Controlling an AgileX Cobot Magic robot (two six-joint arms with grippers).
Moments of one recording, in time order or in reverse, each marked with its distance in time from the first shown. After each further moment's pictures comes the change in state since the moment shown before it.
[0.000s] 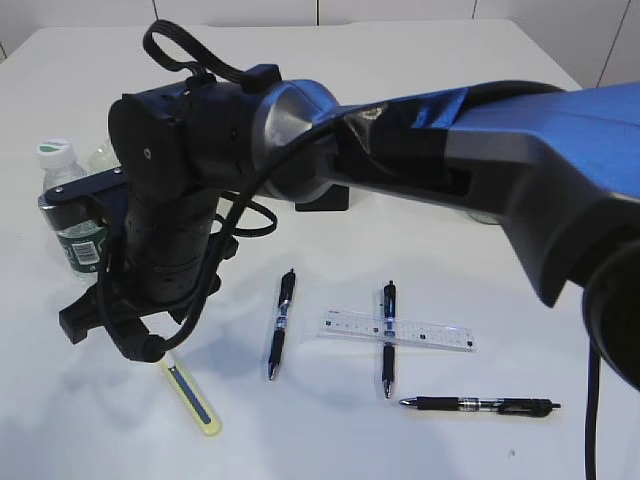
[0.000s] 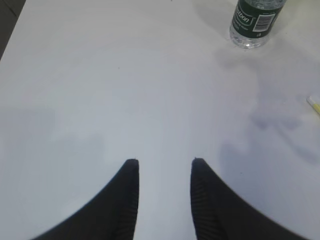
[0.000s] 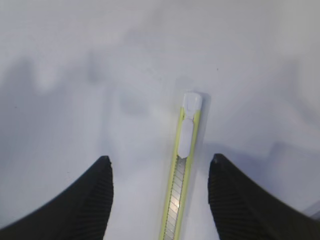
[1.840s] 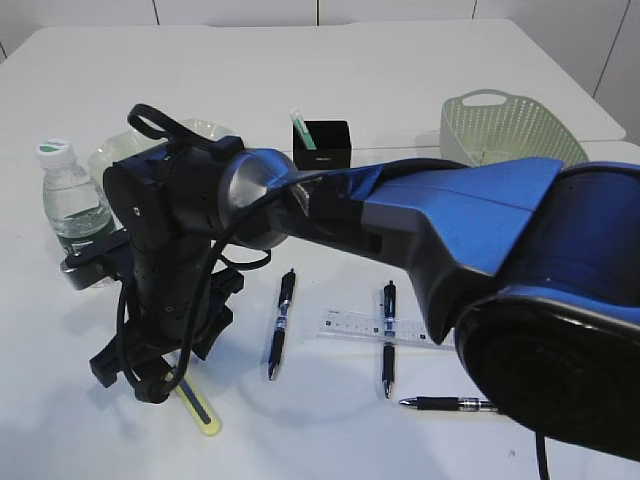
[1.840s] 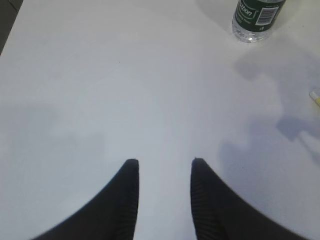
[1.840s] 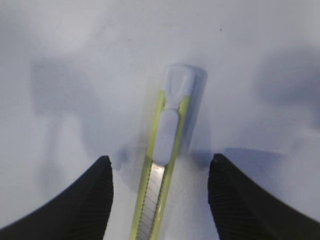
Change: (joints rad) left arm 0.000 0.000 0.000 0.001 0.019 0.000; right arm 0.000 0.179 -0.143 -0.051 0.132 -0.035
